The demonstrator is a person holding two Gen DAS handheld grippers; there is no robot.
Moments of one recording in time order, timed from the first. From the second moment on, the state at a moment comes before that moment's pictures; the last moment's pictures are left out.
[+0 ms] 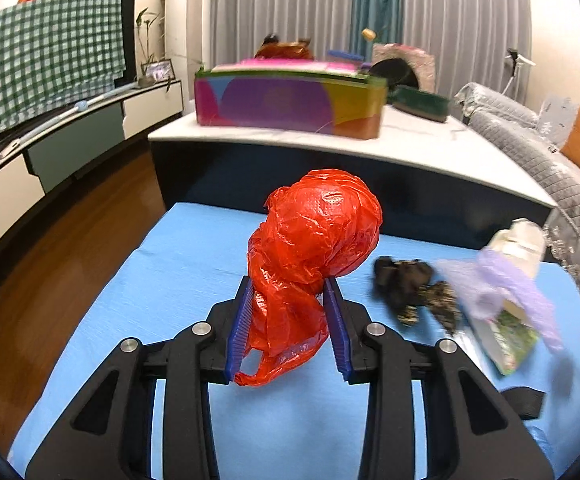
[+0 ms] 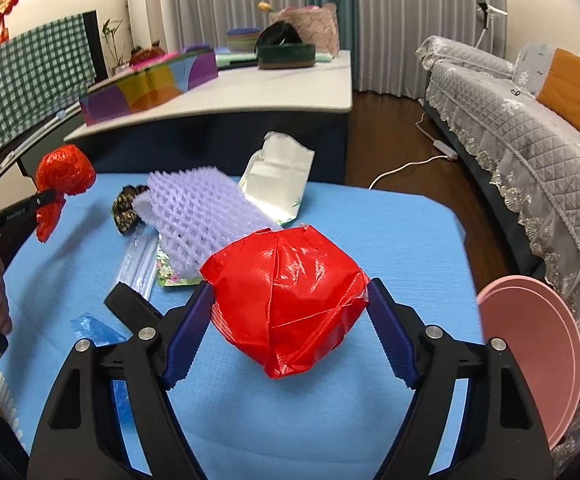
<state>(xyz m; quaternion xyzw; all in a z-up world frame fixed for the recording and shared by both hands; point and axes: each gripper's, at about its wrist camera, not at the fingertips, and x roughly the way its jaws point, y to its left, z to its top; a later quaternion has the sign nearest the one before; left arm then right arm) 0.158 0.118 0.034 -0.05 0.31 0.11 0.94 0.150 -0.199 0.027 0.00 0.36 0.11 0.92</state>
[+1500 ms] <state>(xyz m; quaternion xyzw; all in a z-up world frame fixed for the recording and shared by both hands) 0.074 -0.074 0.057 -0.02 0.29 -0.08 0.95 0.051 -0.333 0.094 0.05 0.27 0.01 0.96</state>
